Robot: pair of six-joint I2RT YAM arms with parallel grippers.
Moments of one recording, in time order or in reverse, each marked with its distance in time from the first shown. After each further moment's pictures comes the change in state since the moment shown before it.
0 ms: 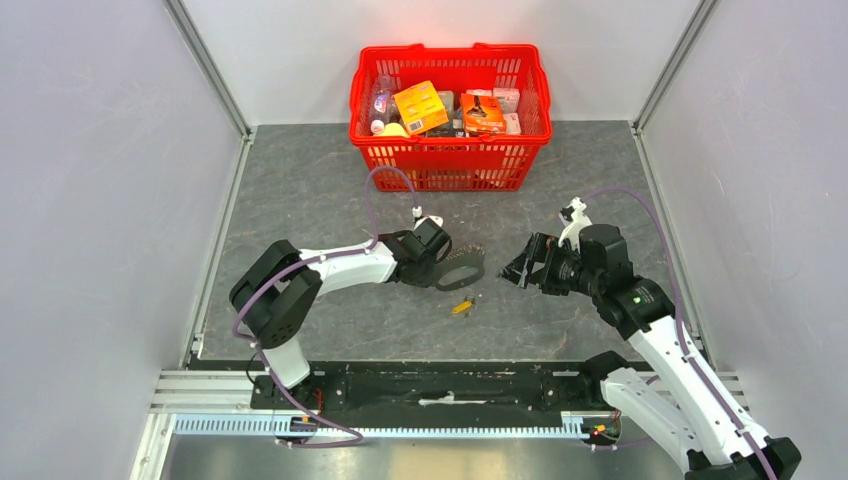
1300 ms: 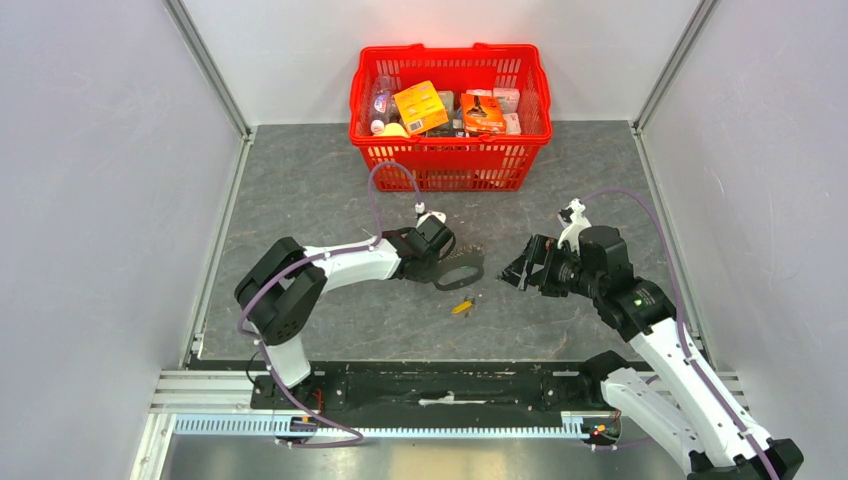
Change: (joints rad) left arm -0.001 0.032 0.040 0.002 -0.035 0.003; right arm 0.018 -0.014 0.000 -0.006 0.000 0.006
